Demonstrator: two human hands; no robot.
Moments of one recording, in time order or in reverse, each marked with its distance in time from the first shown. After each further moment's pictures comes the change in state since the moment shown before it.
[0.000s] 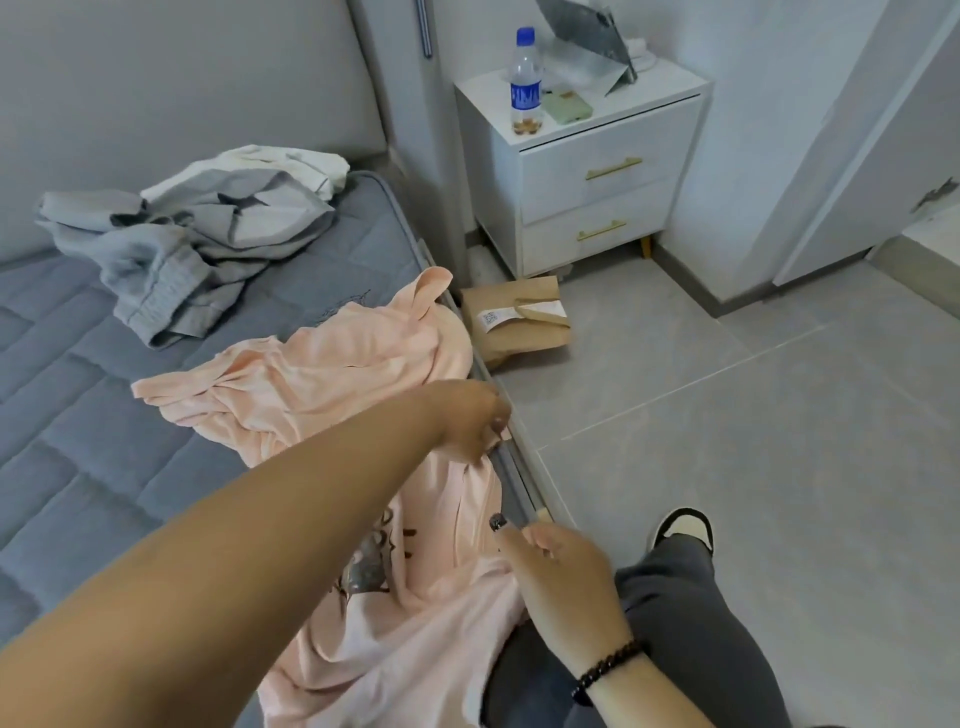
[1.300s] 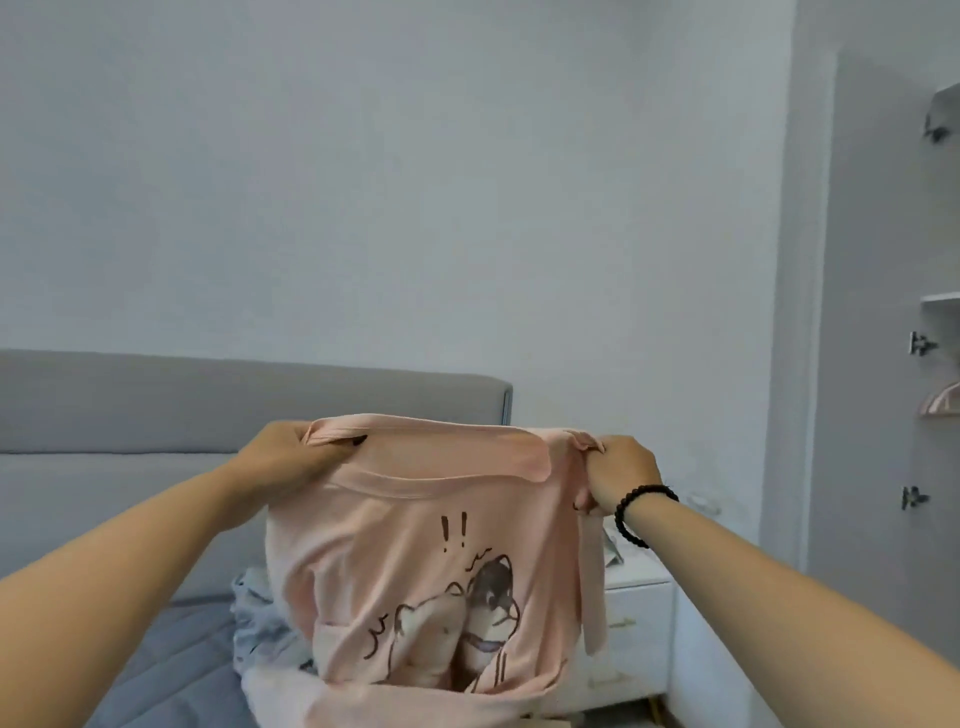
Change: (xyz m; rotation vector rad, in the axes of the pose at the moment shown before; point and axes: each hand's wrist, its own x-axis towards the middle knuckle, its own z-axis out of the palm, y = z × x) left_hand -0.456 -0.058 -0.198 -1.041 1.307 -0.234; right_hand -0.135 -0.389 -0.145 -0.184 0.471 -0.639
